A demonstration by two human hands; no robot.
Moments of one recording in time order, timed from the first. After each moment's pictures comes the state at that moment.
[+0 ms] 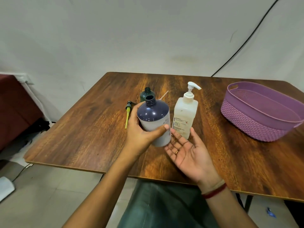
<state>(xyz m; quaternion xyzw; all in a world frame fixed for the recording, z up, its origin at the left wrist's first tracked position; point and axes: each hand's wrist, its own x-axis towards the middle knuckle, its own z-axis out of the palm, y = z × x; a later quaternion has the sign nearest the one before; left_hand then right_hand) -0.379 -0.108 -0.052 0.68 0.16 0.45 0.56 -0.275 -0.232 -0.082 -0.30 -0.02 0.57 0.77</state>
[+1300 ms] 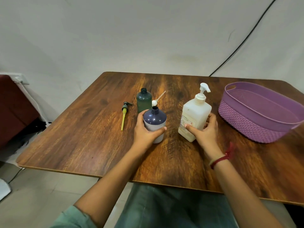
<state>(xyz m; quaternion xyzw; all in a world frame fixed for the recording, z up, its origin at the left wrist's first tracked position) -0.324 -0.073 -0.122 0.70 0.26 0.39 0.53 -0.170 -0.216 -0.111 -0.78 -0.24 0.03 0.57</state>
